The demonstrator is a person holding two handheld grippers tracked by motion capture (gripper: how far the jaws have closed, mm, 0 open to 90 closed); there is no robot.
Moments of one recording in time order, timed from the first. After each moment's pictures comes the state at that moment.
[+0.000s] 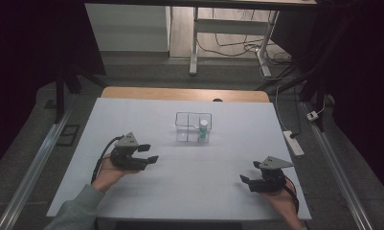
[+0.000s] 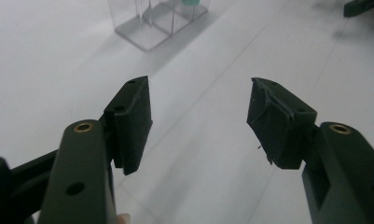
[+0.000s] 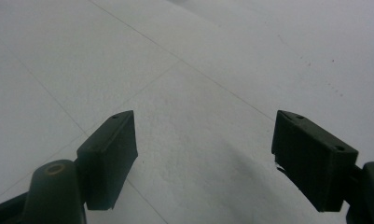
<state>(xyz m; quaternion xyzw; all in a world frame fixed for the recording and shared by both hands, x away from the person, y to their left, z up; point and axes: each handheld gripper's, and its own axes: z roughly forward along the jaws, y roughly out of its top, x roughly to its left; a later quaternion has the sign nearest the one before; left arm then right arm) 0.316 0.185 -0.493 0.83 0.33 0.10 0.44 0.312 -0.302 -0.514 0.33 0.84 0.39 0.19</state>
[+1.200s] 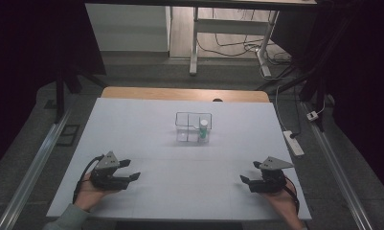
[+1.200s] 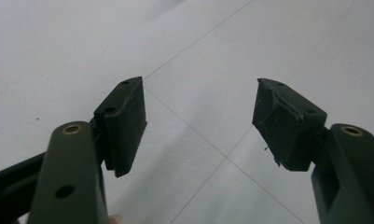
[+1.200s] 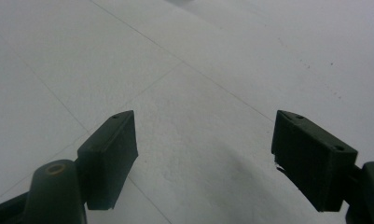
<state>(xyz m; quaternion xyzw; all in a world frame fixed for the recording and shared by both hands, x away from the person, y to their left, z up) 0.265 0.222 -0.516 0.83 0.36 0.13 0.41 0.309 -0.302 -0.512 0.33 0.84 0.39 0.19</state>
